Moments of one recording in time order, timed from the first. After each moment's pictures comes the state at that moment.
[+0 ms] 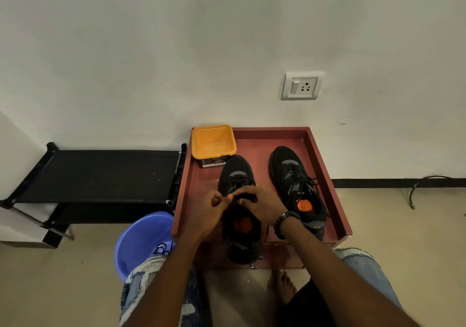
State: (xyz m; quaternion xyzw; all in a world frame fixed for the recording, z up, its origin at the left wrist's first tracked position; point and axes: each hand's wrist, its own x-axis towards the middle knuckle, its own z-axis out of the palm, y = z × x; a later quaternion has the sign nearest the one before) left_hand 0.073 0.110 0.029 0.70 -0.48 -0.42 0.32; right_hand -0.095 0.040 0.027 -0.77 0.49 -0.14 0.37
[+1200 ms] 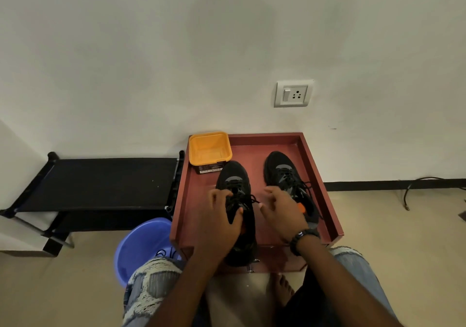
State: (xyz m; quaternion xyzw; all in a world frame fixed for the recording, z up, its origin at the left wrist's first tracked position) left_hand 0.027 0.137 0.051 0.70 -0.61 -0.12 0.35; right_hand -0.143 0.064 0.041 -0.72 0.59 -0.20 0.31
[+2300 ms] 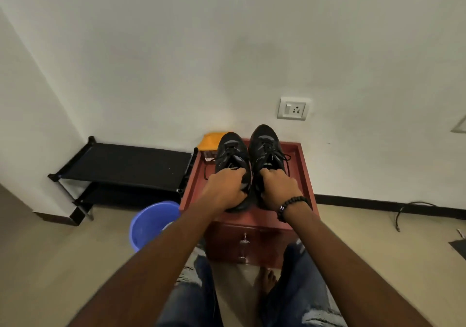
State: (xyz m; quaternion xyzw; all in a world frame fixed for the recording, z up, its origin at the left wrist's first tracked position) left_hand -0.002 0.167 0.167 0.71 -0.69 -0.10 0.06; right_hand -0.153 0.120 0.158 -0.86 0.51 -0.04 0.05
